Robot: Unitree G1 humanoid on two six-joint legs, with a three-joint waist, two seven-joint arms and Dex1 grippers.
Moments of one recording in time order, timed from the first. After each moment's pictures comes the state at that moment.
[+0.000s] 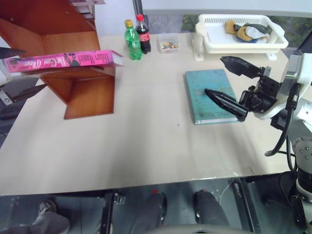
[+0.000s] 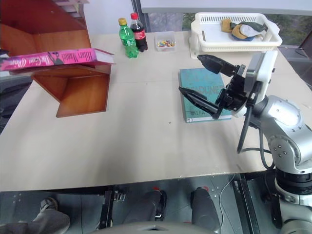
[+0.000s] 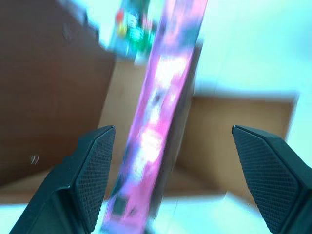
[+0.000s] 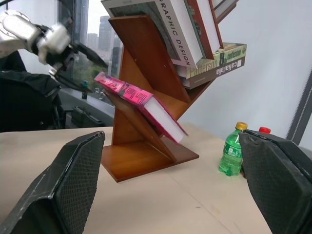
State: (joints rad) left arm -0.17 1.28 0.65 0.01 -0.31 -0.01 -1.15; right arm -0.45 -0.61 -0.15 -0.50 0.80 0.43 0.75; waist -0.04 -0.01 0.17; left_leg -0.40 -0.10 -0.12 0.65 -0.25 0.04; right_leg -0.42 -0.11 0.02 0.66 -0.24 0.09
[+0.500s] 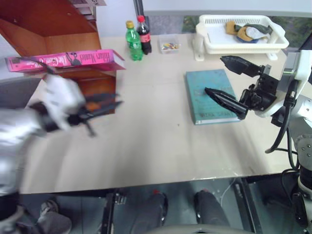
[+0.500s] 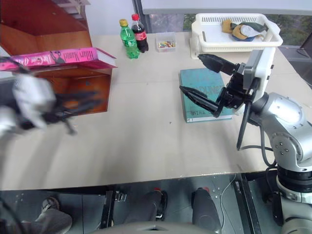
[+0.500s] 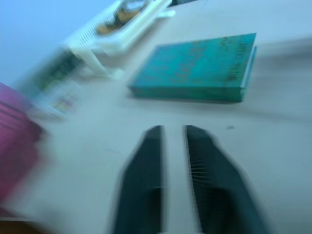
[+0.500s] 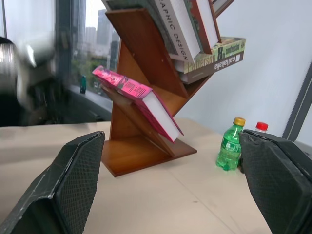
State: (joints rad) left arm -0.16 0.70 0.20 -0.46 -0.48 0.36 -0.73; right arm -0.46 -0.65 -0.16 -0.52 0.80 0.47 0.72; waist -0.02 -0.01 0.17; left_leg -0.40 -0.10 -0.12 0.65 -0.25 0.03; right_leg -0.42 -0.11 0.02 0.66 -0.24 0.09
